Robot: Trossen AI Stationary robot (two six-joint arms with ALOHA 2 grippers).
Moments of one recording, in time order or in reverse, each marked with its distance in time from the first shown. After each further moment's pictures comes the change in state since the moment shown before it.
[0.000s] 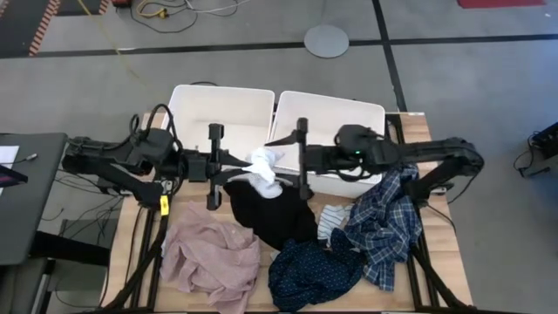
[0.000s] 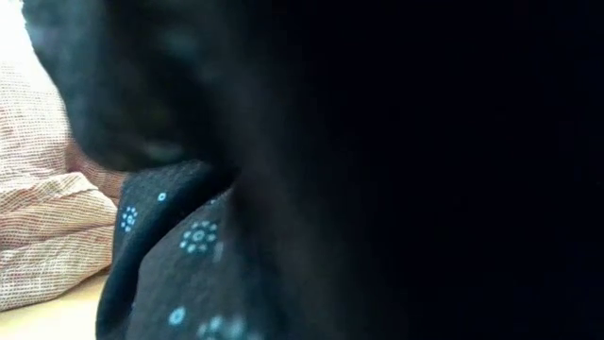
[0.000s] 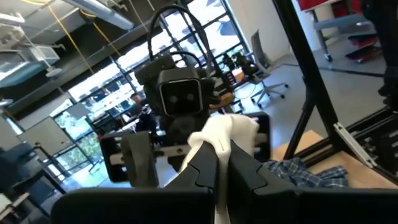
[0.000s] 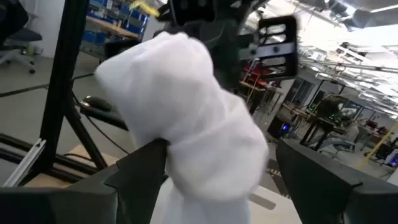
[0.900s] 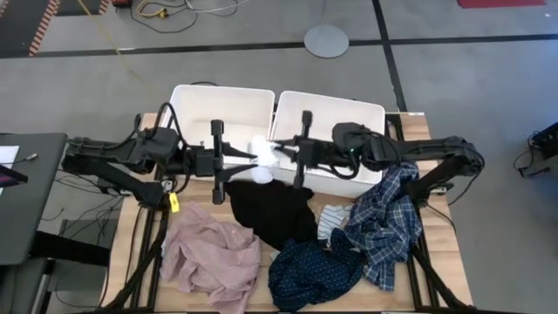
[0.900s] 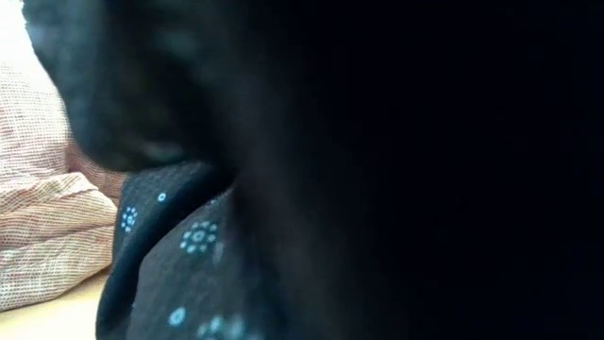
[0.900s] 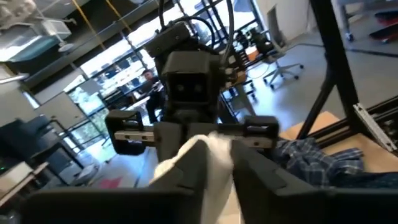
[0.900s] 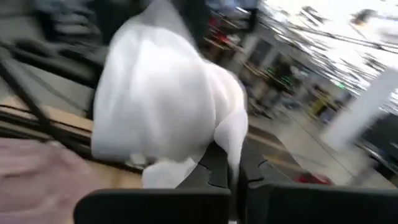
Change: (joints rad) left arm 0.024 0.000 0.000 -0.051 -0.082 -0.022; right arm -0.022 -0.012 0.028 -0.153 0.244 -0.082
